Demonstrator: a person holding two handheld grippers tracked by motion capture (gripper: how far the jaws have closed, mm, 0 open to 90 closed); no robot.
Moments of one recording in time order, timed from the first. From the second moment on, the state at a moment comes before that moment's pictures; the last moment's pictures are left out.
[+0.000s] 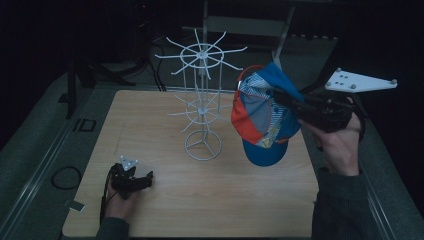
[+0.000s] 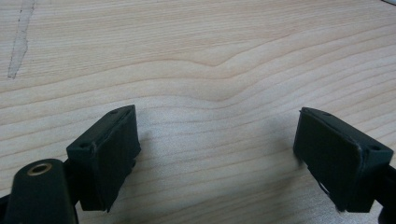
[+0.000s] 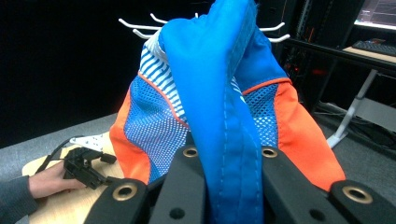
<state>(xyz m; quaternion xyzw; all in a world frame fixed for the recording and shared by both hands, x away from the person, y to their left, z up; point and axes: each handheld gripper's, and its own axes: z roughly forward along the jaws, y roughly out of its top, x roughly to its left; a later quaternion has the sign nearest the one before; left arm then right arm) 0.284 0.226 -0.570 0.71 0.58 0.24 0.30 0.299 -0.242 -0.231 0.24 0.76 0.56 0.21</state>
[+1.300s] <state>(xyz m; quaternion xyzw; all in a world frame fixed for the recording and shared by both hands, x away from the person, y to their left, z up) 0.284 0.226 -0.569 0.71 0.58 0.24 0.30 0.344 -0.195 -0.282 0.27 0.82 0.46 0.21</state>
